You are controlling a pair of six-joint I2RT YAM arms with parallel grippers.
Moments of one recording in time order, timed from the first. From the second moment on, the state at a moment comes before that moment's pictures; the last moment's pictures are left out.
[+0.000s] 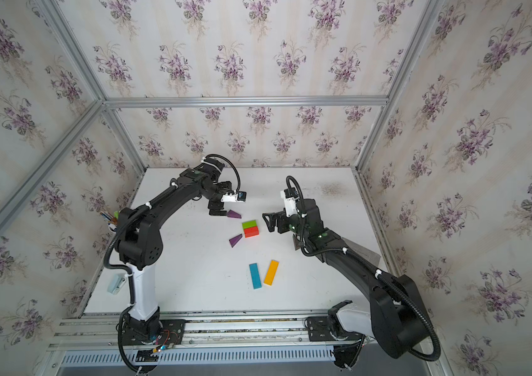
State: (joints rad) left arm -0.37 2.01 1.76 -0.90 0.23 1.28; right arm 0.44 1.29 0.80 0.03 -0.23 0.26
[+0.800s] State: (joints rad) left arm -0.41 1.63 1.23 -0.59 0.13 -0.01; right arm 0.36 1.93 1.48 -0.25 -0.27 -0.11
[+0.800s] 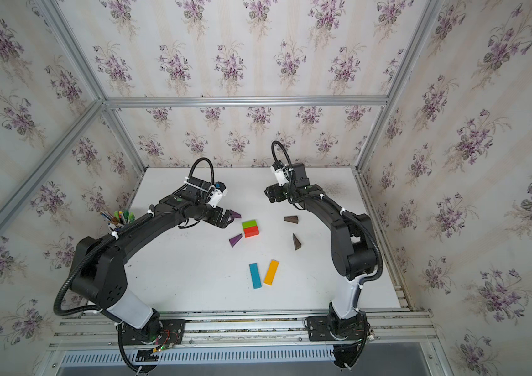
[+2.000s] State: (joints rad) left arm -0.23 1.24 0.98 -0.59 0.24 -0.41; right arm 0.65 2.29 1.80 -0.36 -0.32 -0.24
